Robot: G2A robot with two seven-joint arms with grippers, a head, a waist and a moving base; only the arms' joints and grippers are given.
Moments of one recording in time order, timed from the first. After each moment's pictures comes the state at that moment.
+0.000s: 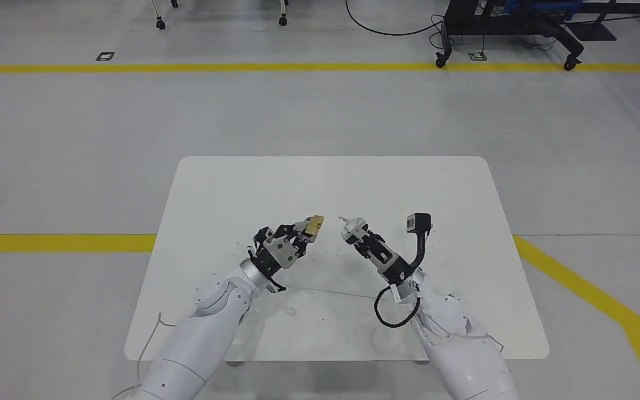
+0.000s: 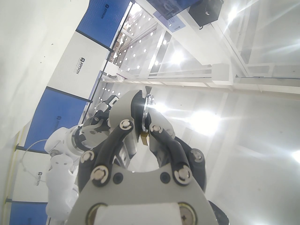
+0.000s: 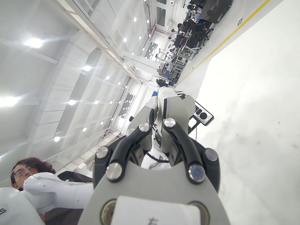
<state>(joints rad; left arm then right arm) 1.01 -1.37 -1.07 -1.14 -1.00 -0.02 -0.68 -1.22 -1.27 1.21 -1.44 0.13 -0.50 0.39</state>
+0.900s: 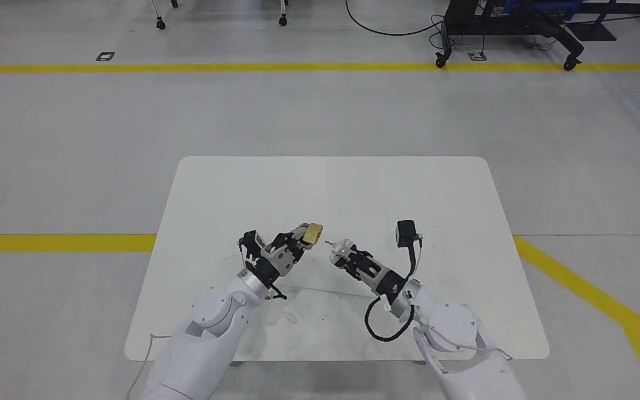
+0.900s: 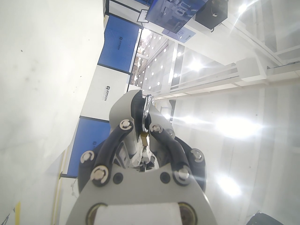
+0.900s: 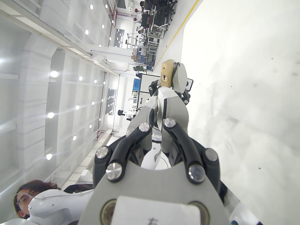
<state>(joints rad) 1.14 -1.35 -1.11 -1.33 -0.68 -0.09 -0.45 -1.36 -1.25 1.24 -1.79 0.06 0.02 0.47</state>
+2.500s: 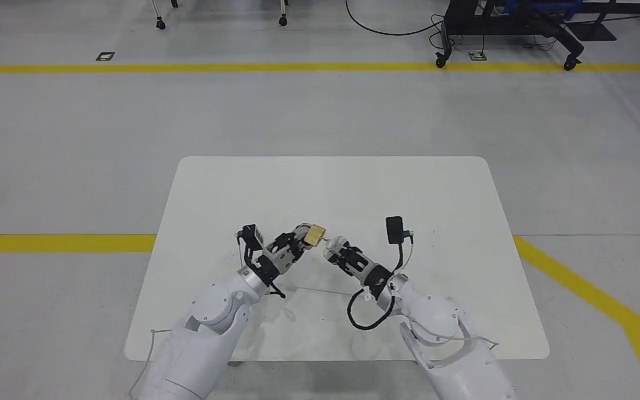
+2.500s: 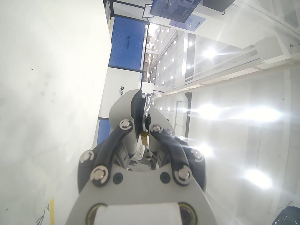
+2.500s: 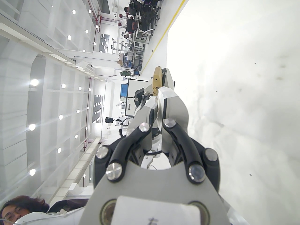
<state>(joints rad) 1.11 -1.36 -1.12 -1.29 -0.52 -0.17 -0.49 -1.30 -1.26 1.16 -1.75 -0.01 0.13 0.39</state>
